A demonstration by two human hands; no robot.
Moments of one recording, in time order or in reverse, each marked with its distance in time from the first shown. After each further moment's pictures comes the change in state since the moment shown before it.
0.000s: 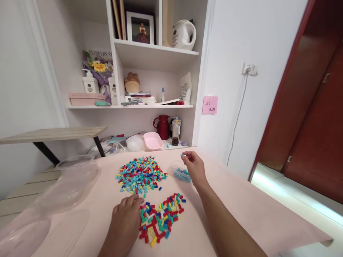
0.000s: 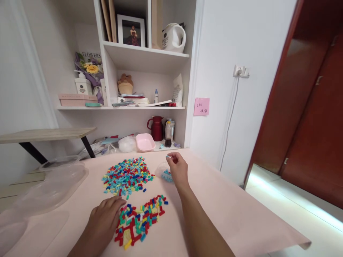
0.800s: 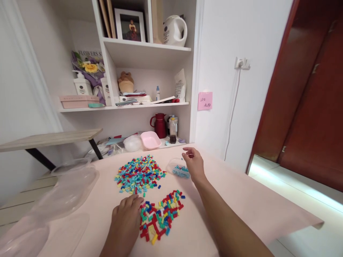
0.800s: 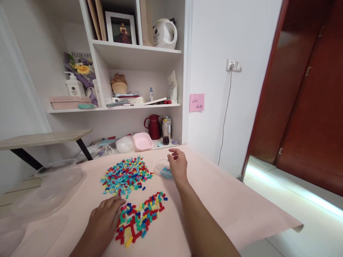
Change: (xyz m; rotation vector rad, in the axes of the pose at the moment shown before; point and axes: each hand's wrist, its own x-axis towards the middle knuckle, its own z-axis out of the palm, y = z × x) left_hand 0.000 0.000 -0.003 0.013 0.003 0.008; right_hand 0.006 0.008 -0.006 -0.220 0.112 -0.039
